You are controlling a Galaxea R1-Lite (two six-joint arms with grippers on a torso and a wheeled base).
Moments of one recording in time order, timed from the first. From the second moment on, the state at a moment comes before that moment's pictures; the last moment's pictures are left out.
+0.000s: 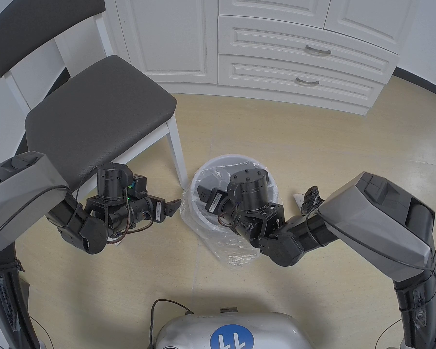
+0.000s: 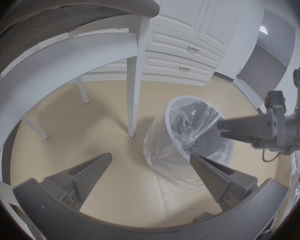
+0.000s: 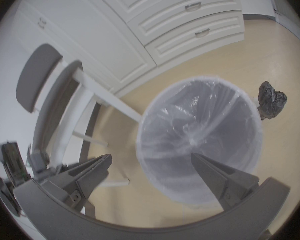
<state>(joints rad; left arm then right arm) -0.31 2.17 -0.92 -0.85 -0.09 0.02 0.73 2.41 -1.42 -0.72 -0.32 0.69</state>
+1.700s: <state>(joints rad) -0.31 2.17 -0.92 -0.86 -0.09 0.01 0.76 2.49 -1.46 -0.67 -0.34 0.74</state>
